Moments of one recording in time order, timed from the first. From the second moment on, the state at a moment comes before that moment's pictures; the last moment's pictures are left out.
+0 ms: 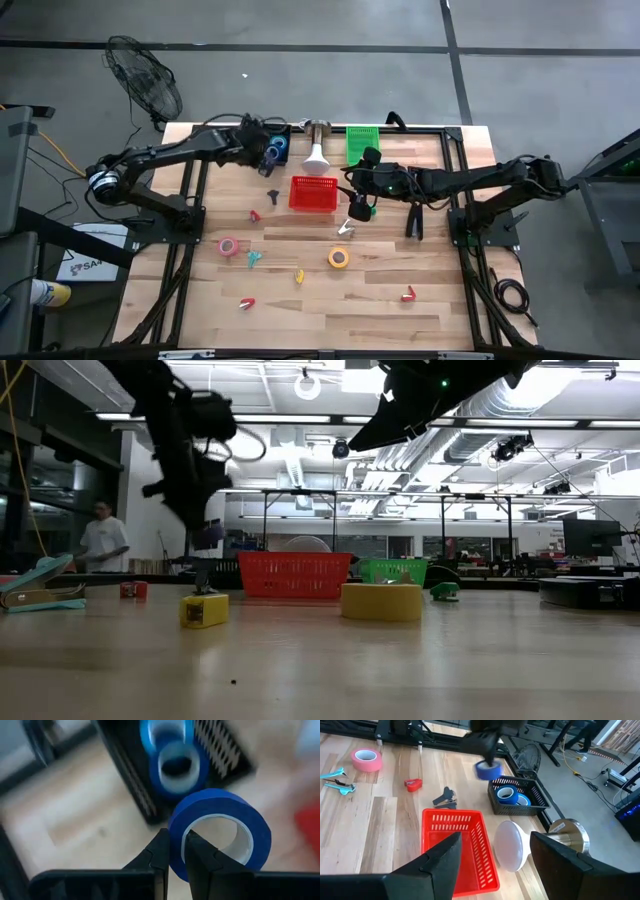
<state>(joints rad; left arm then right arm) 0.58 1.33 0.91 -0.66 -0.28 -0.35 -0.05 1.37 0.90 0.03 0.33 -0.16</state>
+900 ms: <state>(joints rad) 0.77 1.67 1.13 -0.45 -0.31 -0.16 -0.08 1.37 0.90 0.00 0.33 -0.15</state>
